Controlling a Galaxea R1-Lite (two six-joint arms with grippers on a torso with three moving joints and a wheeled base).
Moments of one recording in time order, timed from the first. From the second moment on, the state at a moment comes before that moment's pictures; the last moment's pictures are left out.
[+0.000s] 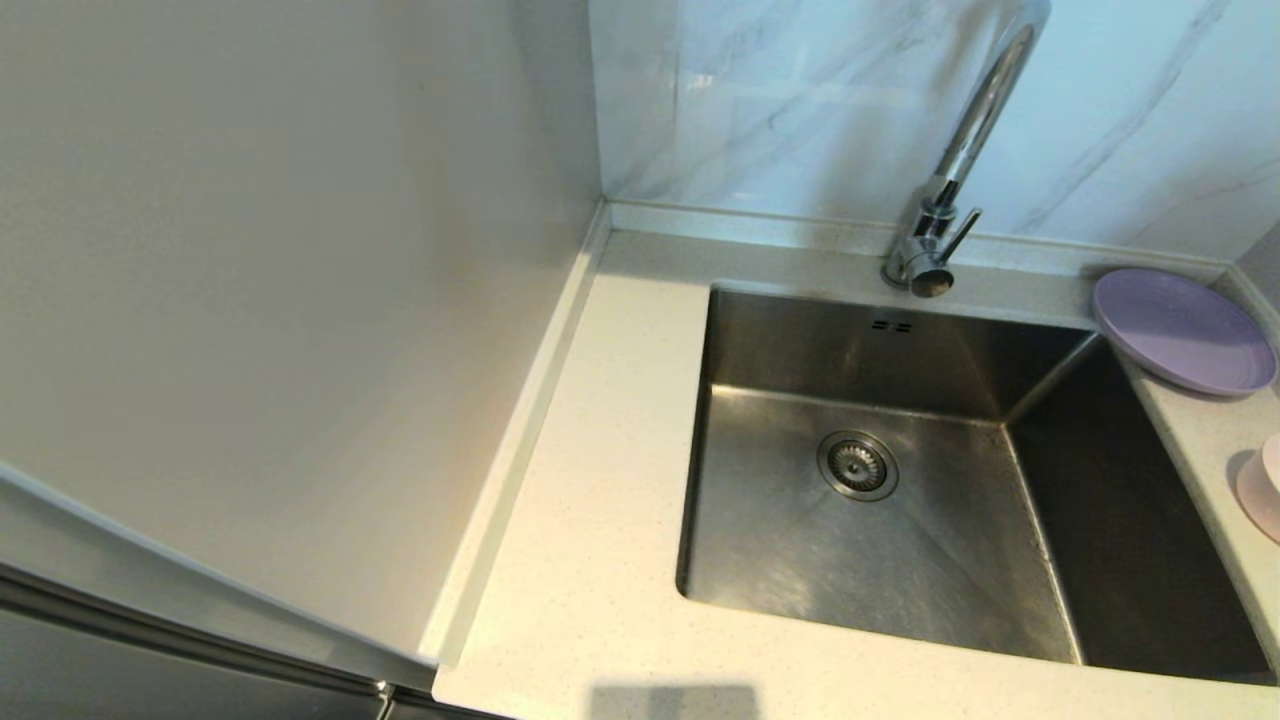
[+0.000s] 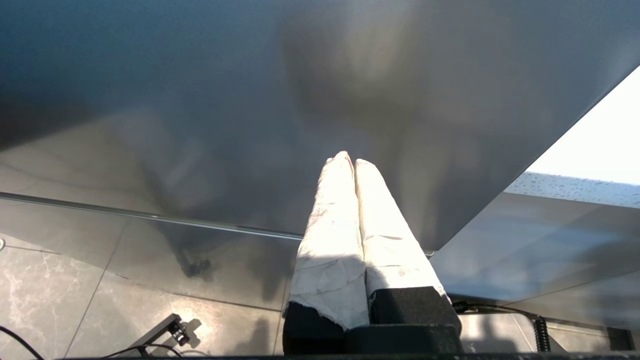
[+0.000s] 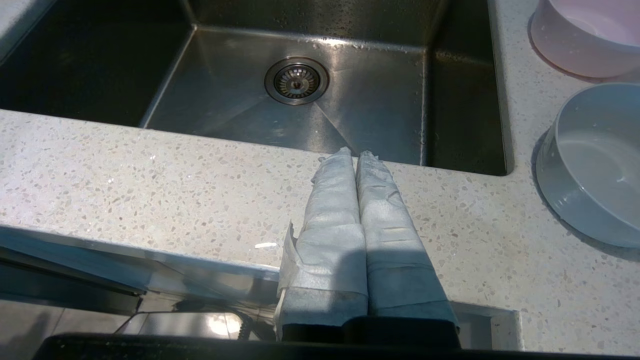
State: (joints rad) left arm 0.00 0.00 0.00 0.00 0.00 0.00; right arm 0.00 0.00 0.00 0.02 -0.04 0.07
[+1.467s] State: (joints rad) left arm 0.00 0.00 0.00 0.00 0.00 0.00; right arm 0.00 0.00 0.00 0.02 -0.04 0.07
